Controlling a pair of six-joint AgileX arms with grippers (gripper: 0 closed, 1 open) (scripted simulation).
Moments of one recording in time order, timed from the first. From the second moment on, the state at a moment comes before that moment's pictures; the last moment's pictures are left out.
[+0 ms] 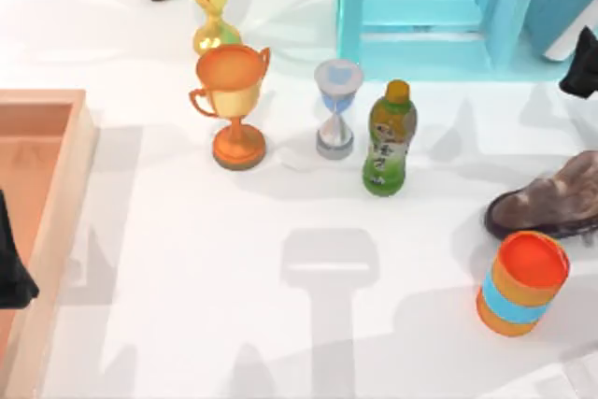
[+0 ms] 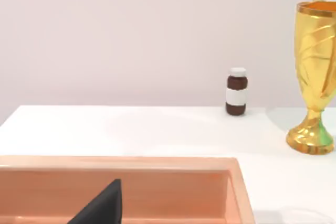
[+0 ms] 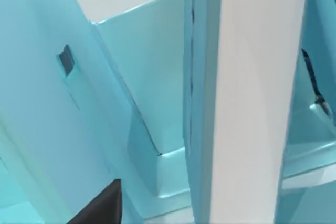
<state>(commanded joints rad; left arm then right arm) 0.00 0.00 0.00 0.00 0.00 0.00 -0.07 2.22 0.78 1.42 -0.07 0.40</state>
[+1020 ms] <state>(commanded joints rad) 0.00 0.00 0.00 0.00 0.00 0.00 -0.04 2.35 1.20 1.13 -0.03 0.40</state>
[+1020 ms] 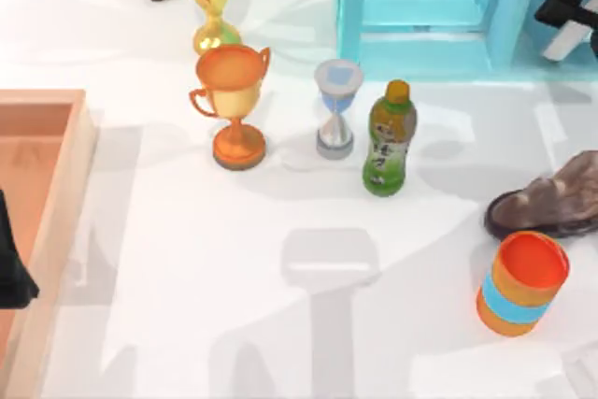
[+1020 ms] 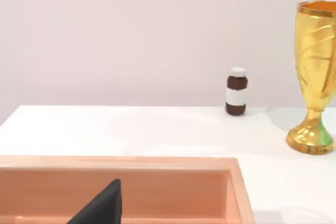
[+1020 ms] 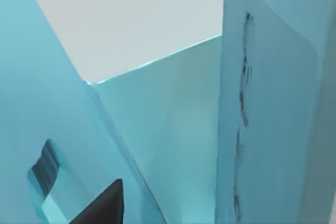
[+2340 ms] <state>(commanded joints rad) 0.00 0.00 0.00 0.00 0.00 0.00 -0.06 2.42 1.26 1.15 -0.05 0.40</state>
